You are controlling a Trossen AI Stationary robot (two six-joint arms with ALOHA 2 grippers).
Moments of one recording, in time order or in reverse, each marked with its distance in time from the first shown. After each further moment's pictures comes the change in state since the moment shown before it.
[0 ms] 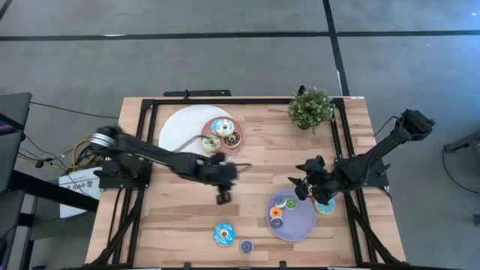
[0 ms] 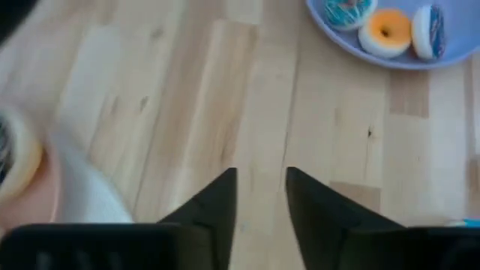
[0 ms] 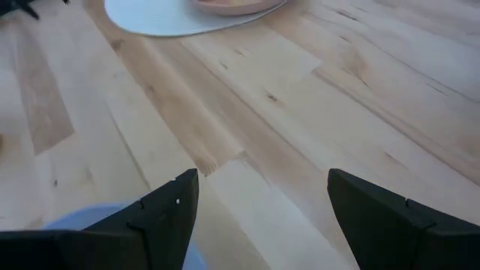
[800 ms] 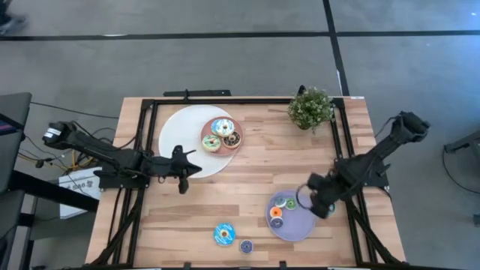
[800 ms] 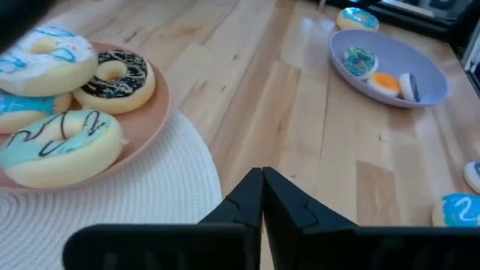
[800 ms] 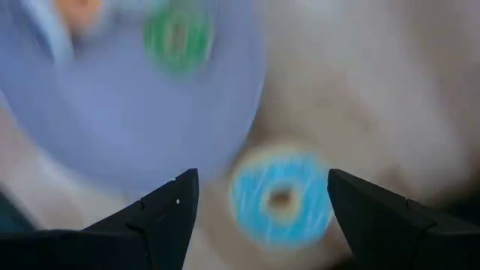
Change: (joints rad) left arm -0.051 -0.825 -0.856 0.467 -0.179 -0.117; right arm 0.056 0.127 0.379 -0.665 -0.762 0.126
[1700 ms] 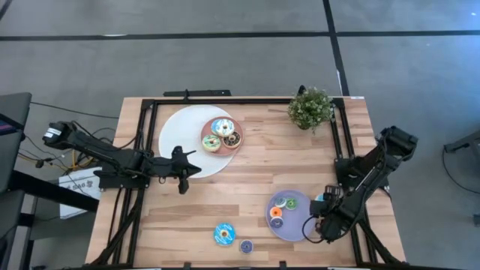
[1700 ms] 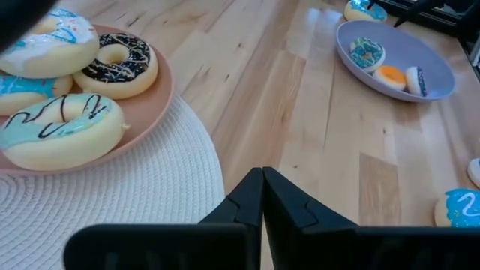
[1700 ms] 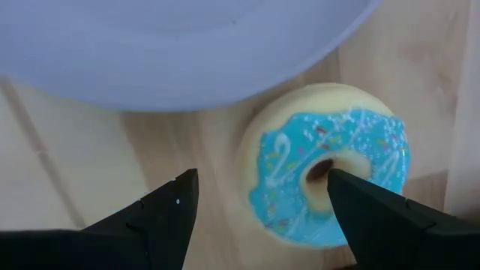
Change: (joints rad) left arm 0.000 0.008 0.000 -0.025 0.005 -0.037; right arm 0.281 0.326 -0.014 0.111 0.031 -0.101
